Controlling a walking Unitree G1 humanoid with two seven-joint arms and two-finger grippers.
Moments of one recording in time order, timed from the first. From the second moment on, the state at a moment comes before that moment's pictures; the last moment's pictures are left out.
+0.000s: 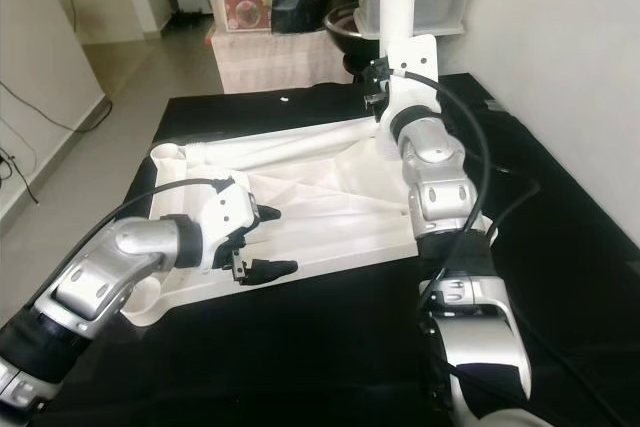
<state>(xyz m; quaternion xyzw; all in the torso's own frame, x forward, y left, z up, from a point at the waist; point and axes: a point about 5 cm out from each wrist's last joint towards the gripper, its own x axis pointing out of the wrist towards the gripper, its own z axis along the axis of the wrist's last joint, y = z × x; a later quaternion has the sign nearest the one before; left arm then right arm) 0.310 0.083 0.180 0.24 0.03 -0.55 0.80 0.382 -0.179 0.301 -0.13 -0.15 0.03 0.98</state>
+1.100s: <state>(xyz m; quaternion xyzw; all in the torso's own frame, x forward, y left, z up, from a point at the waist) 0.268 0.117 0.146 0.40 0.19 -0.73 0.52 0.374 -0.179 0.317 -0.14 -0.16 0.04 0.98</state>
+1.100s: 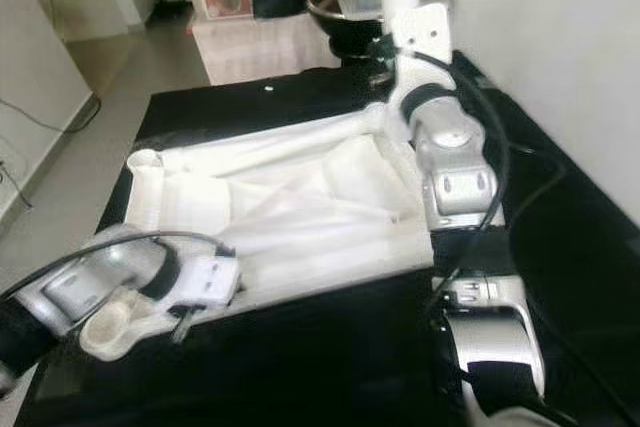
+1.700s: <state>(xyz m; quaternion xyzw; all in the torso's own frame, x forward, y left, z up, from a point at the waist) 0.232 0.156 0.149 0.46 0.24 -0.73 0.45 0.375 -0.173 0.315 -0.13 -0.16 0.05 0.98</state>
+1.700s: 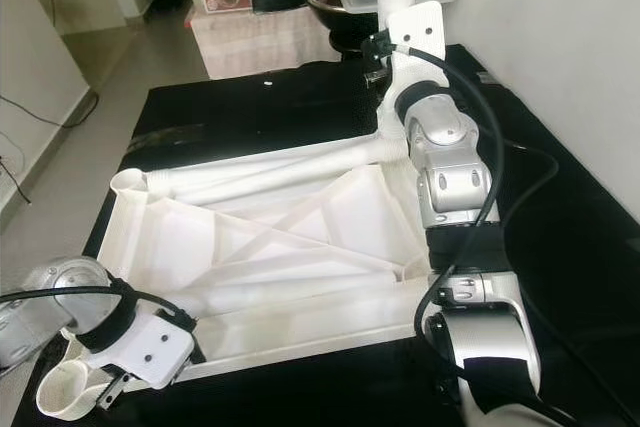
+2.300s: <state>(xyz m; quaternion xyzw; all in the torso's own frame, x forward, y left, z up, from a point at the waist) 0.291 0.137 0.238 0.26 -0.10 -0.43 0.86 0.371 -0.164 0.287 -0.04 -0.13 0.09 0.99</state>
